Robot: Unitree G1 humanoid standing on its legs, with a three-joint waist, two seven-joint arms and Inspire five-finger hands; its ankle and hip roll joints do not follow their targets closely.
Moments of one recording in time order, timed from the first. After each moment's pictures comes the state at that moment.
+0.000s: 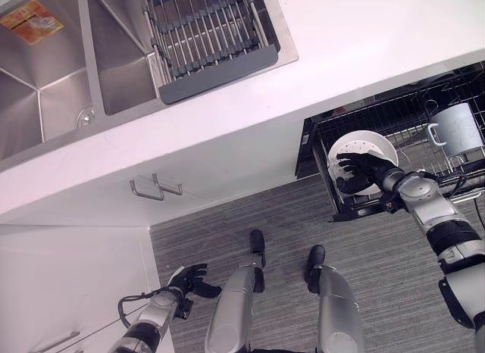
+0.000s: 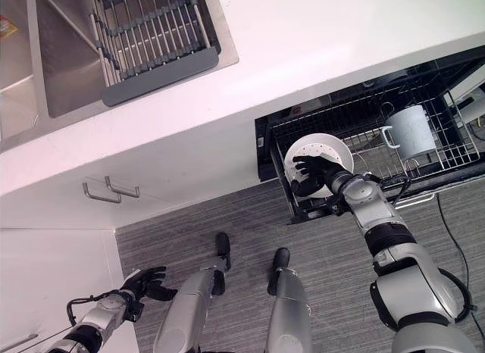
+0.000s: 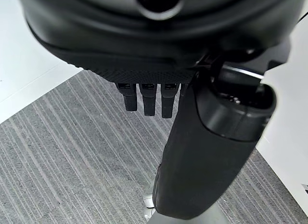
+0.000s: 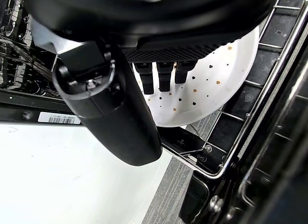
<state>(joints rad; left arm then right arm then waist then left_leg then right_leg) -0.22 0.38 -0.29 0.96 -0.17 0.09 -0.06 -0.82 -0.71 0.43 0.83 0.16 0.10 0.30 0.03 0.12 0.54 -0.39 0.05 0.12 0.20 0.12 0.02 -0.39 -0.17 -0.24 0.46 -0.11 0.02</state>
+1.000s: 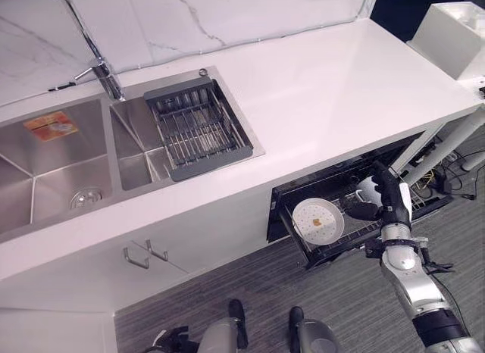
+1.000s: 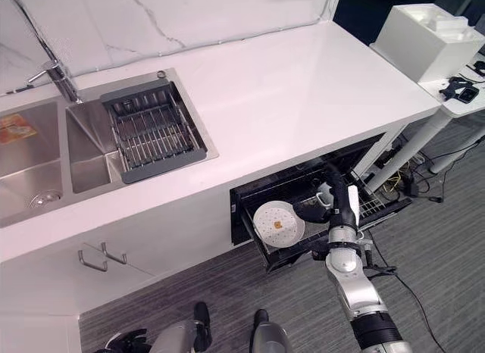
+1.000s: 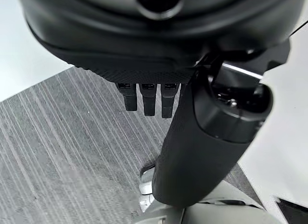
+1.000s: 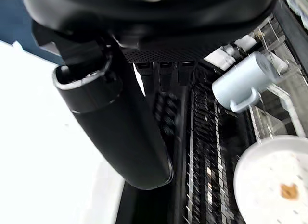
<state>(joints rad) 0.04 0.28 -0.11 1.07 -0.11 0.10 0.03 -0.07 -0.51 0.07 0.10 0.20 -0.05 -0.42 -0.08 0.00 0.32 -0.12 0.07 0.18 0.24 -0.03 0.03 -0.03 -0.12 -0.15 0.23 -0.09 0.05</state>
